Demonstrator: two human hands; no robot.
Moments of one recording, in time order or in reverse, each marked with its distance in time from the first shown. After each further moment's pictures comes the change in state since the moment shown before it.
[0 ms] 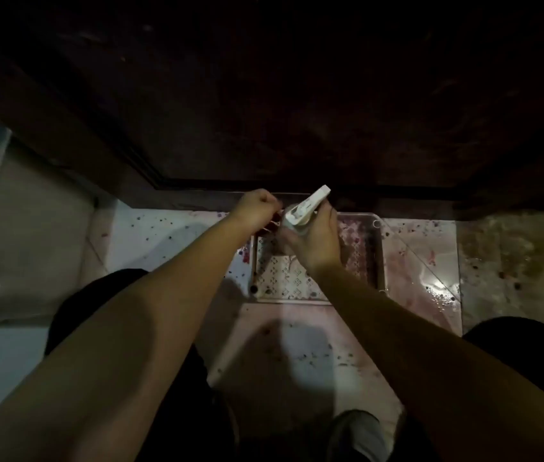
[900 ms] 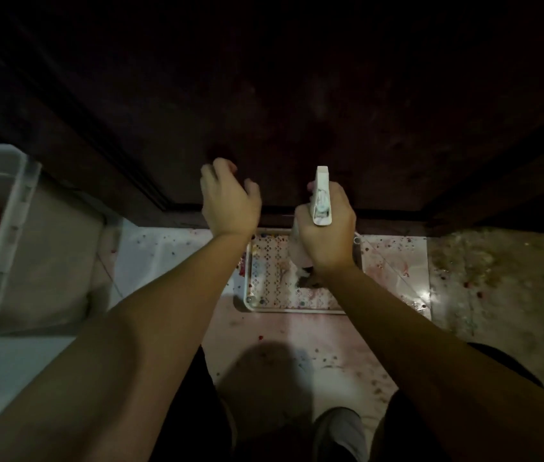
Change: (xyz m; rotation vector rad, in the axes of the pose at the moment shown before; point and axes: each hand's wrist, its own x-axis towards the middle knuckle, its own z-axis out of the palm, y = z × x) left_hand -0.053 0.061 -0.024 0.285 0.804 0.392; right_hand -0.032 -0.098 -0.075 0.168 0.277 -0.304
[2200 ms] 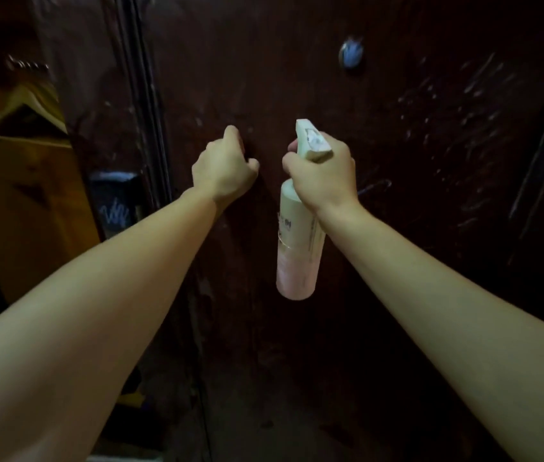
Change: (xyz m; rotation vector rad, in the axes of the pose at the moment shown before) left_hand 0.136 0.611 -0.786 0.020 0.363 0.520; right_hand 0.063 -0.924 -0.360 0.169 0.146 -0.620
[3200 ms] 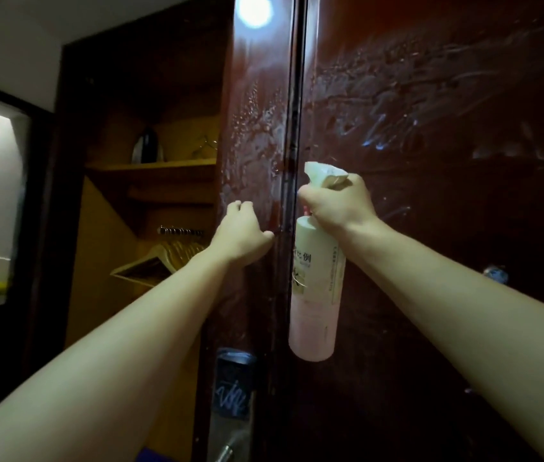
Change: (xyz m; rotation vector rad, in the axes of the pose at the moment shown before) left_hand 0.117 -0.075 -0.196 0.044 0.145 -0.018; right_hand 0.123 -0.202 0.119 0.205 -0.048 -0.301
